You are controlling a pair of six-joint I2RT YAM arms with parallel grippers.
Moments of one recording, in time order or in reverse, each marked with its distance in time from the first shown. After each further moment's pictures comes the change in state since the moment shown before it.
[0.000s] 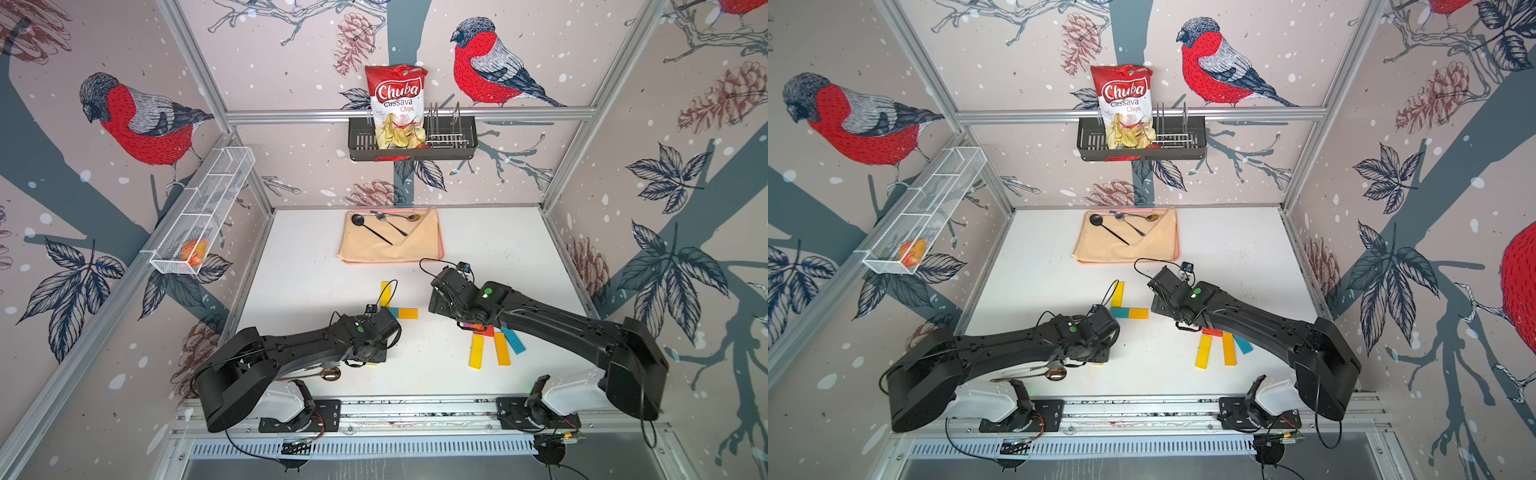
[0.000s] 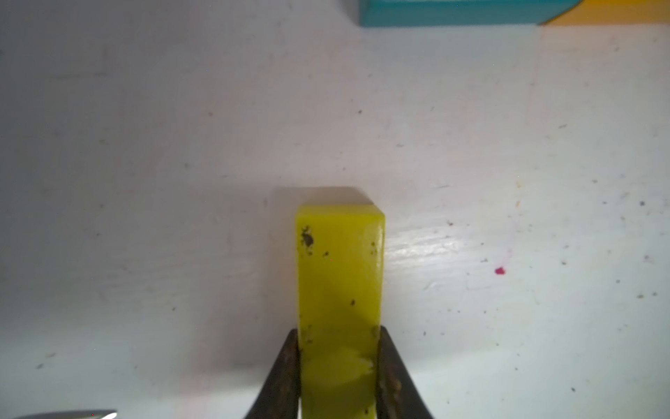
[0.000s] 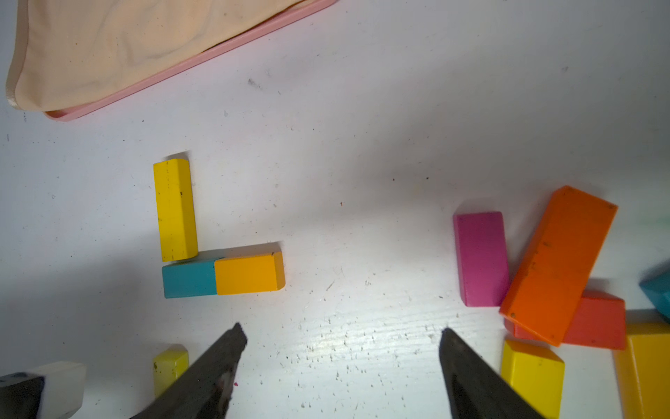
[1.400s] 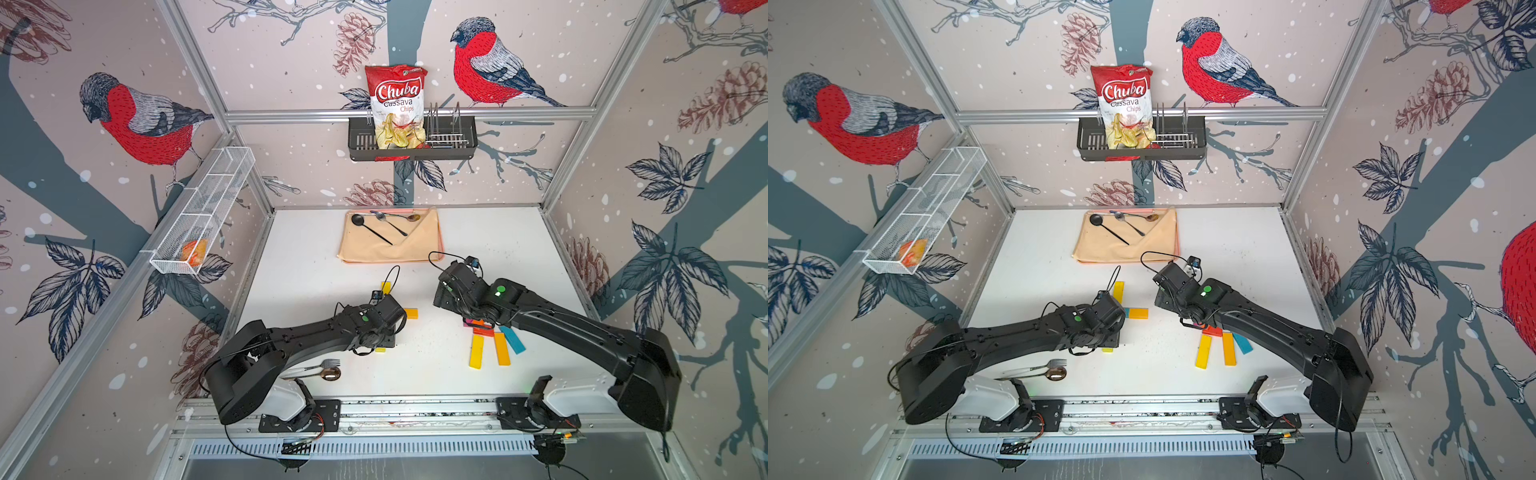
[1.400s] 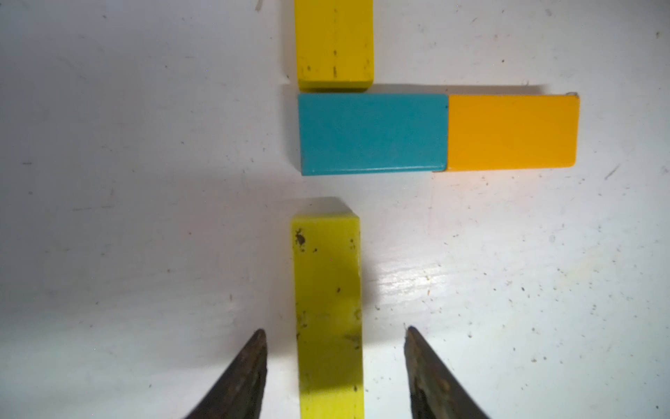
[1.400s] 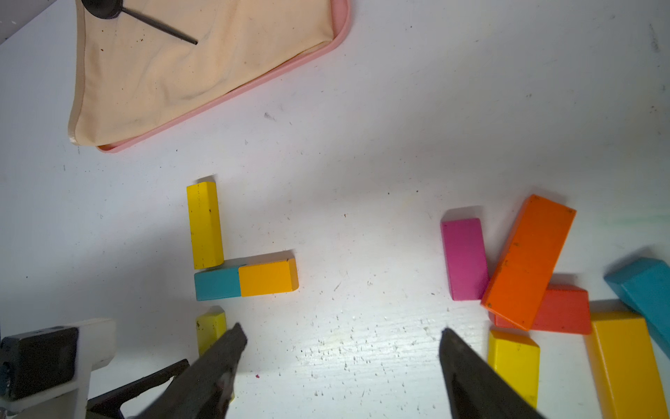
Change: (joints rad) left arm 0.047 0.037 0.077 0.058 -0.051 0.021; right arm -0.007 -0.071 0.039 -0.061 0.014 0.016
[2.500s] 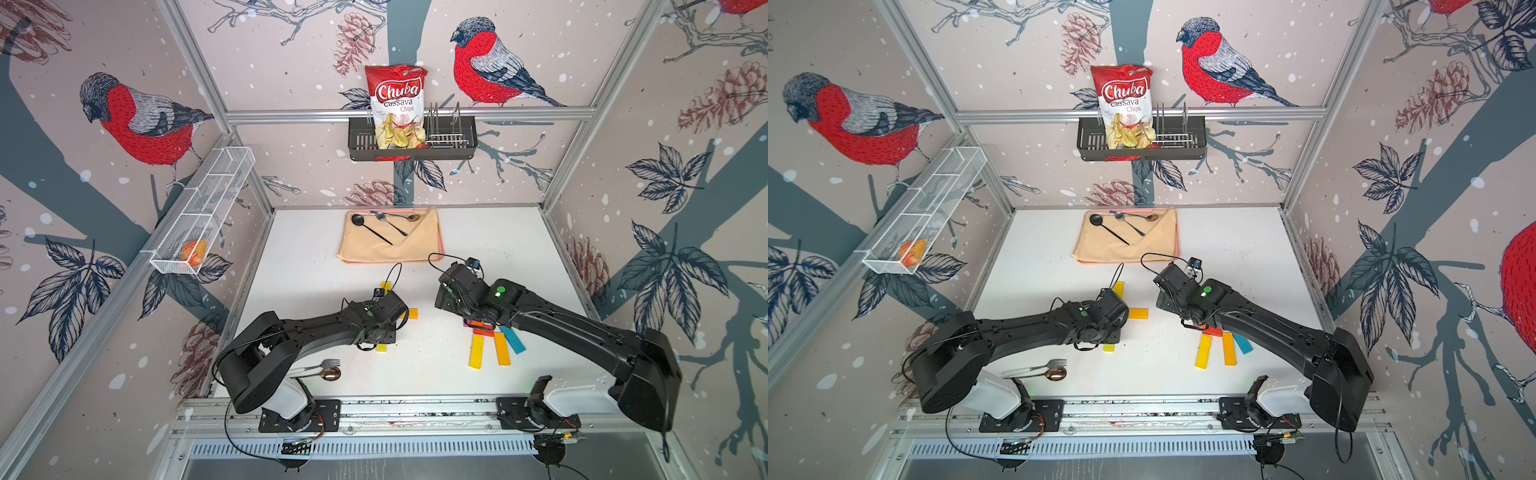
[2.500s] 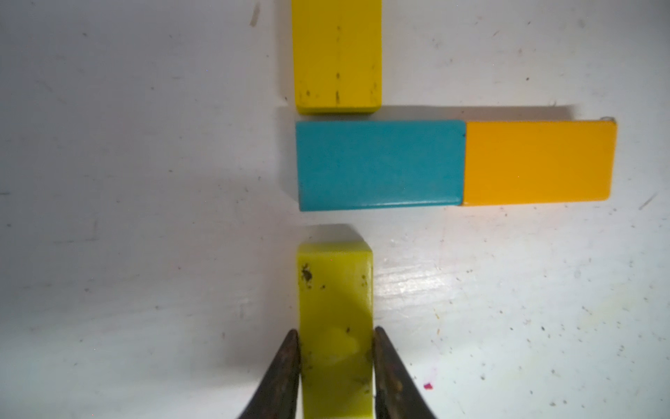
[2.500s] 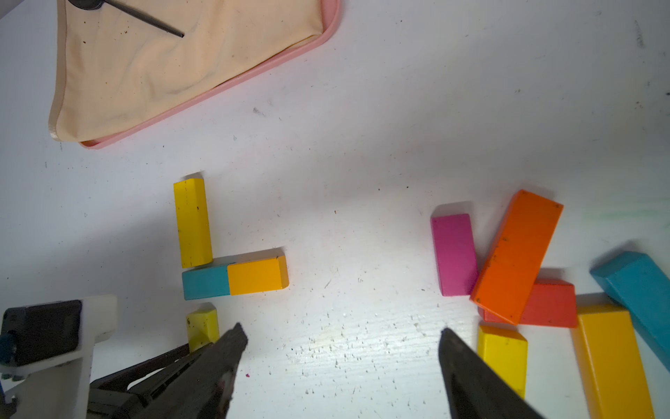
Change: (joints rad) left arm 0.028 0.083 0.035 0.024 0.000 0.026; right arm -0.006 0.000 -0.007 -0.018 0.007 0.001
